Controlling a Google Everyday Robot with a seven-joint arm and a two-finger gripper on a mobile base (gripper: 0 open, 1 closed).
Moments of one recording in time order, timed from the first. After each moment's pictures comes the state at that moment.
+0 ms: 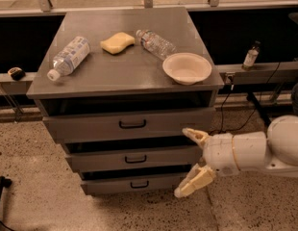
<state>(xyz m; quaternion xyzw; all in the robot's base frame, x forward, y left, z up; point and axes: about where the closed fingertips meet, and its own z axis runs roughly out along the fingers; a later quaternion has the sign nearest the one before) 0.431 -0.087 0.735 -0.55 0.68 0.28 0.39</state>
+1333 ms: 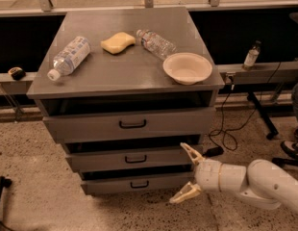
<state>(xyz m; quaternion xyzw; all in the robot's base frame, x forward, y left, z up) 0.469 -0.095 0.599 -0.56 0.61 0.22 0.51</state>
